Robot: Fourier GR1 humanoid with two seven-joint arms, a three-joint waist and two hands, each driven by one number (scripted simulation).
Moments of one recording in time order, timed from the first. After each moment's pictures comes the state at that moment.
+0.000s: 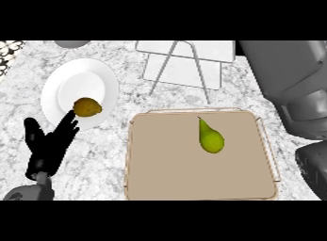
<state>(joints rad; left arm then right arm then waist) -0.06 0.15 0.10 -1.37 0.09 -0.02 0.30 -1.57 -0.16 -0.20 -0.52 0.69 -0.42 0.58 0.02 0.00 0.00</state>
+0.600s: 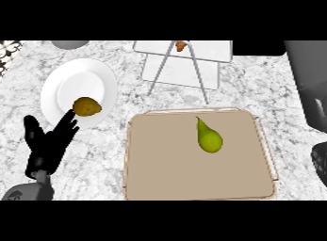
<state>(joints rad) -0.07 0.16 0.11 -1.36 0.09 -0.03 0.32 -1.54 -0.23 -0.31 -0.61 0.61 -0.62 0.56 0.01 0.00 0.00</state>
